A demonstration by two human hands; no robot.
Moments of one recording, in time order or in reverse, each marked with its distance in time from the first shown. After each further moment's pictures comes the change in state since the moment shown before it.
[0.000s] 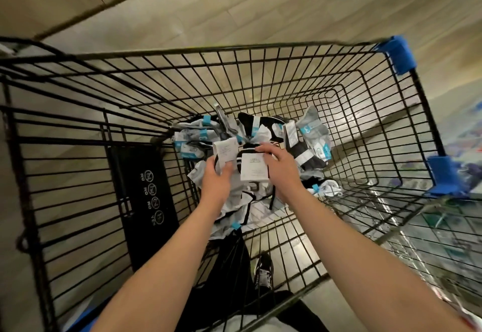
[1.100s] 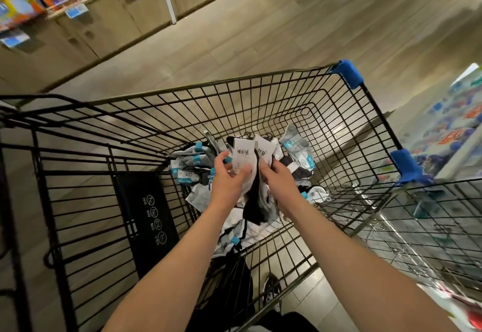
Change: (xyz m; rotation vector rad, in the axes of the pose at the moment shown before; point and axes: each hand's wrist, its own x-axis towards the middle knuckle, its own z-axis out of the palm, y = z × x) left_hand -0.045 0.062 0.015 0.084 -0.203 0.203; right_hand -0.053 -0.031 -0.025 0.135 0.011 0.032
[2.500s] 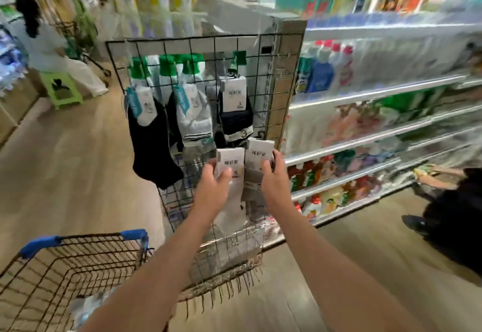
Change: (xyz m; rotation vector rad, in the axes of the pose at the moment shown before) left_hand -0.386 0.135 0.403 0.551 -0.975 0.839; right_hand -0.418 0.052 -0.403 0.455 1.458 -0.439
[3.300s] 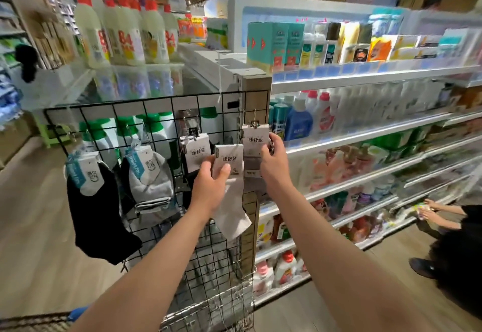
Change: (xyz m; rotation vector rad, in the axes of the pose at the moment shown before) left_hand 0.133 0.101 0.074 -0.067 0.043 0.119; right_hand 0.186 -0.078 -0.052 0.105 0.025 -0.131
